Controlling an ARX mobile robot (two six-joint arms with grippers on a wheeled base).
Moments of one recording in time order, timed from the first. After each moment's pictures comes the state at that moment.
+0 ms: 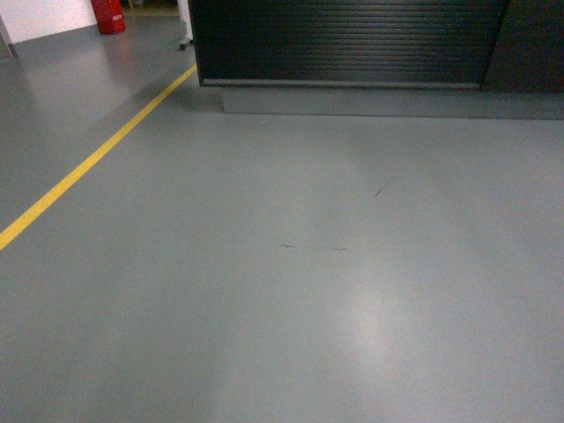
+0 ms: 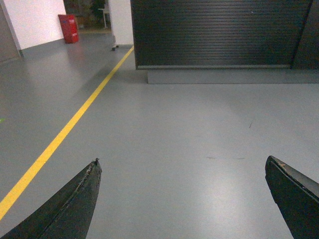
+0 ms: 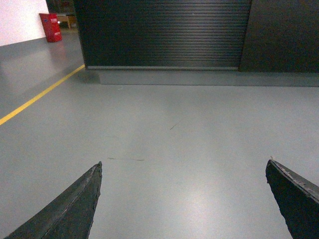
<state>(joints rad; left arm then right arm) 0.00 0.01 0.01 0.00 0.00 0.00 0.00 0.00 0.01 0.00 0.00 0.00</state>
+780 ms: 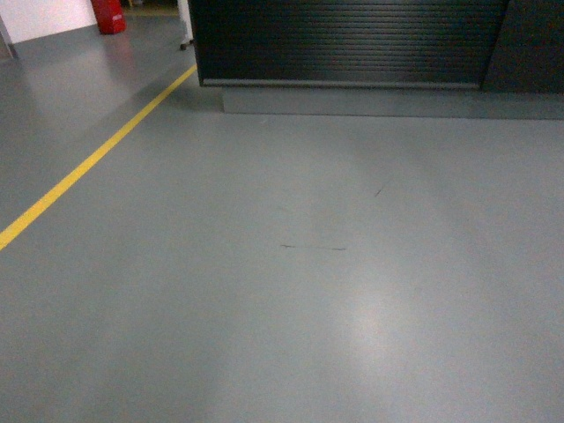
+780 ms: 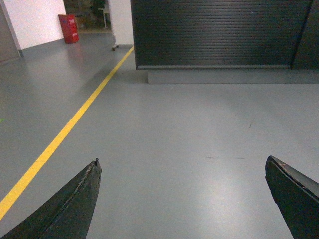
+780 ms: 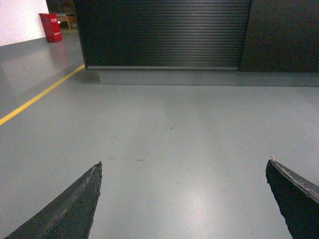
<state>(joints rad) 0.00 0.01 0.01 0.00 0.00 0.00 0.00 0.00 0.01 0.00 0.00 0.00</state>
